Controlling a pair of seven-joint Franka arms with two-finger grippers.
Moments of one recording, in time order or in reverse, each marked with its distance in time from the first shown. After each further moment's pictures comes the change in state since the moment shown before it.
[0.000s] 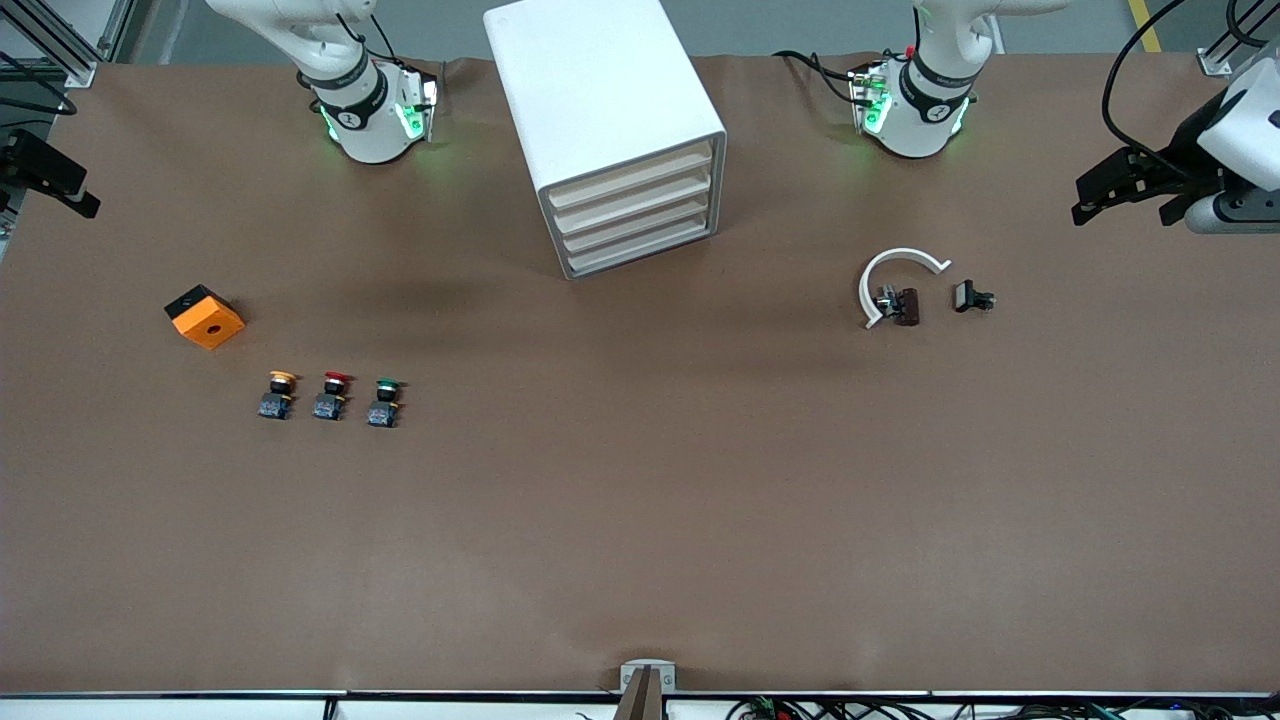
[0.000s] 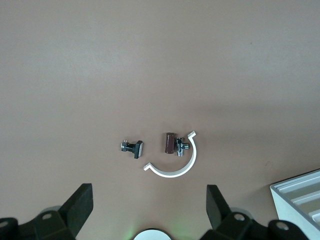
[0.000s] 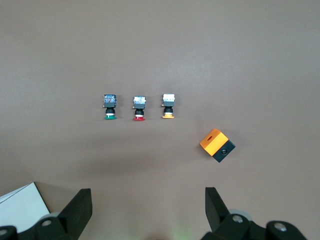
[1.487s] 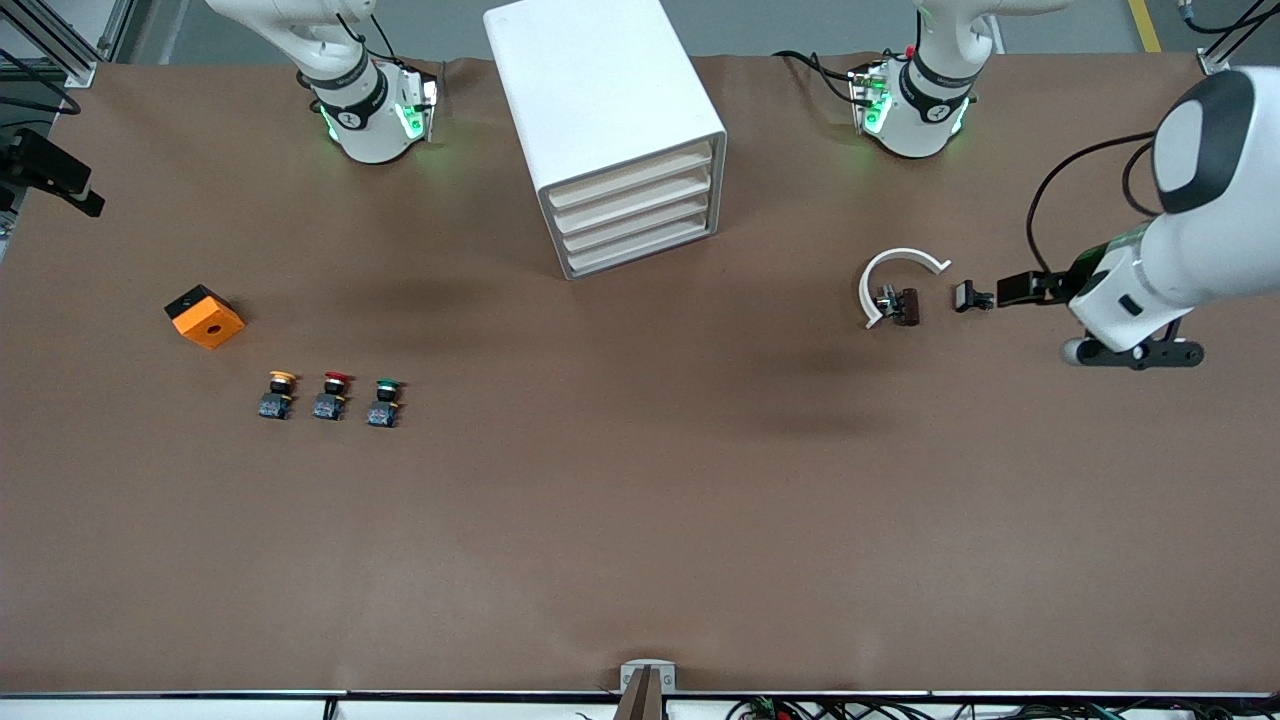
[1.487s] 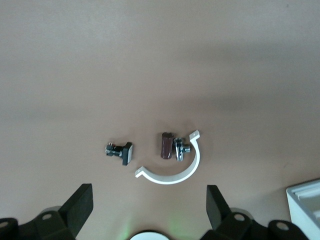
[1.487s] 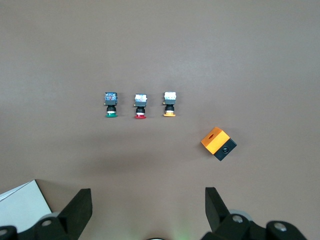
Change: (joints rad) left arm -0.001 0.300 -0.038 -0.010 -0.003 0.097 -0.034; right arm 0.000 0.000 0.005 -0.001 0.003 -0.007 0.000
